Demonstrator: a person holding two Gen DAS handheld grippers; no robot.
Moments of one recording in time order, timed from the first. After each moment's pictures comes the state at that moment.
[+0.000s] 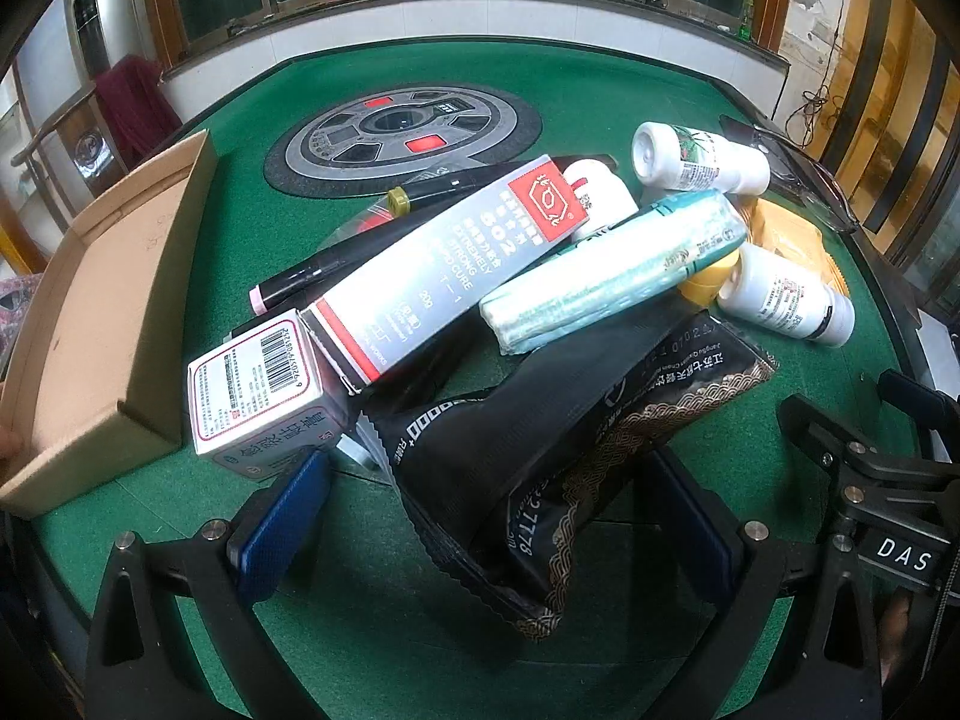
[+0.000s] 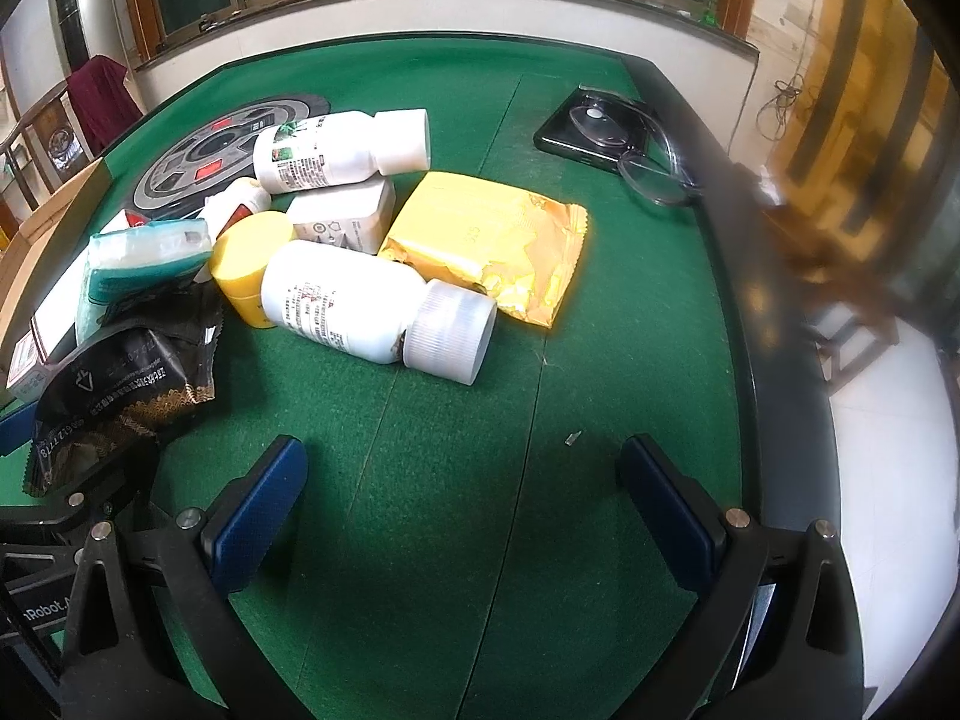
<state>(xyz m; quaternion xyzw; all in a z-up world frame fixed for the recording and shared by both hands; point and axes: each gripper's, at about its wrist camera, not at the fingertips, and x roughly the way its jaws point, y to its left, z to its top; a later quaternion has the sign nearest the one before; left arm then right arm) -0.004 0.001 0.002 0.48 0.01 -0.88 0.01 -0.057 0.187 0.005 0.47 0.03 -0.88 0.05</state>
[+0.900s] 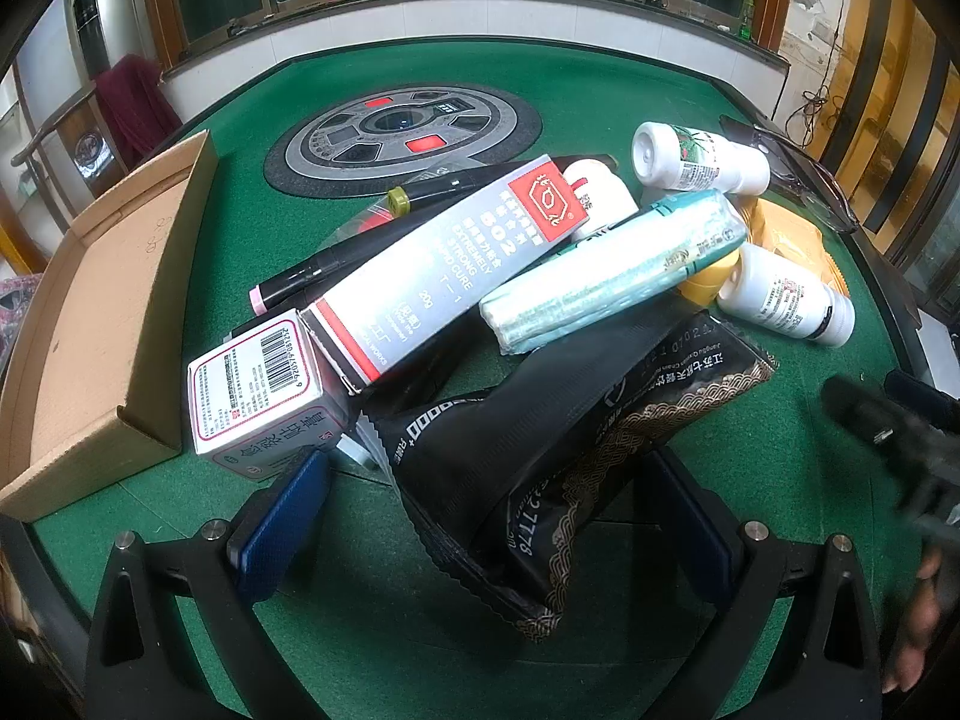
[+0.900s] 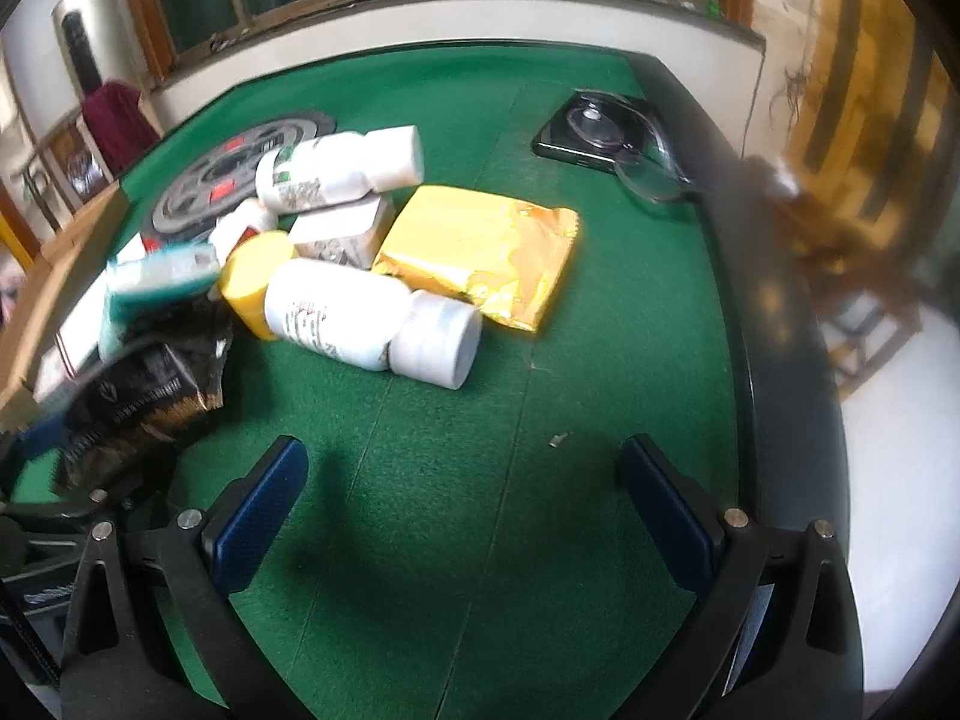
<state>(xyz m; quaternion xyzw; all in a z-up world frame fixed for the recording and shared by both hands) -0.004 0.002 0.003 0.48 0.01 -0.88 0.02 -0.057 0.214 0.015 0.46 -0.03 -0.88 0.09</state>
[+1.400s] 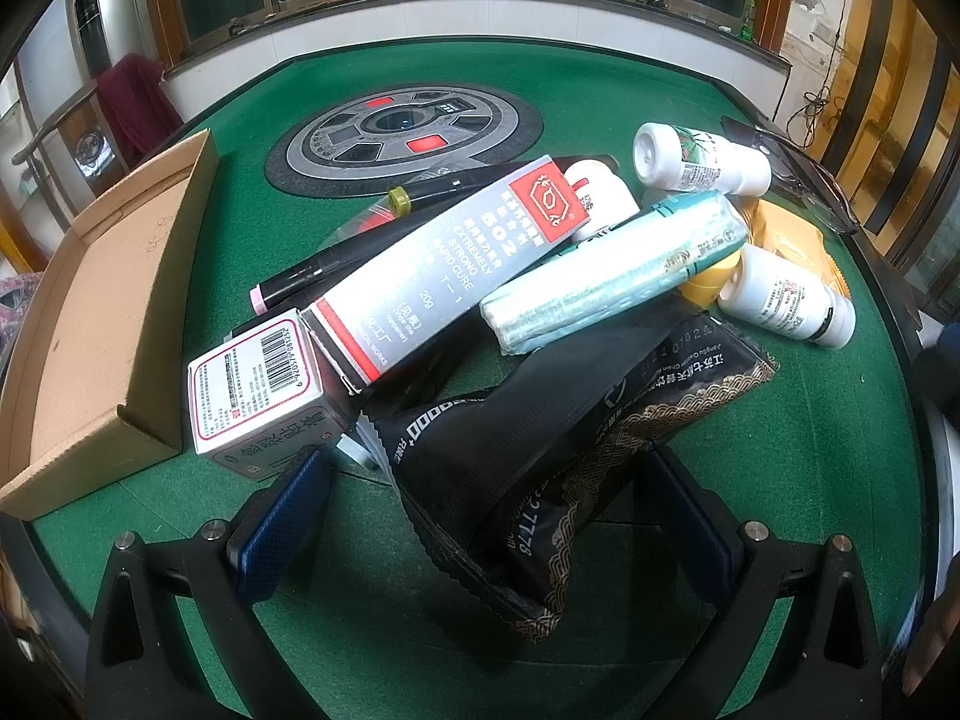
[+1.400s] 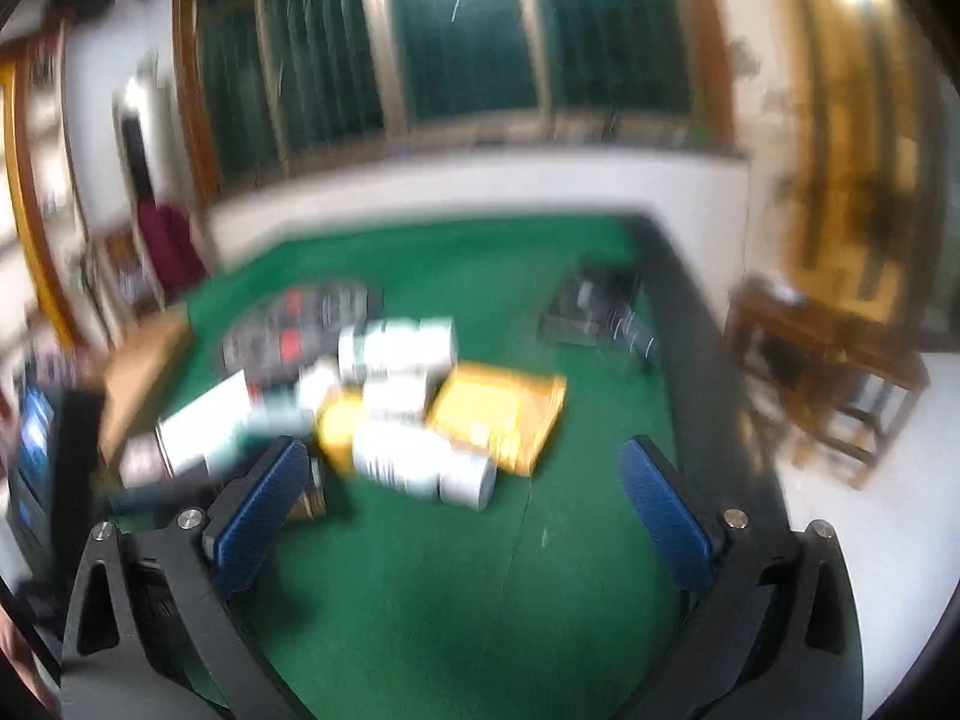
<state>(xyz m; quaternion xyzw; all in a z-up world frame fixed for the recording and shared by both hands) -0.005 0.002 0.003 0.48 0.01 -0.88 0.02 -0.019 0.204 0.056 0.34 0.00 -0.93 0.13</state>
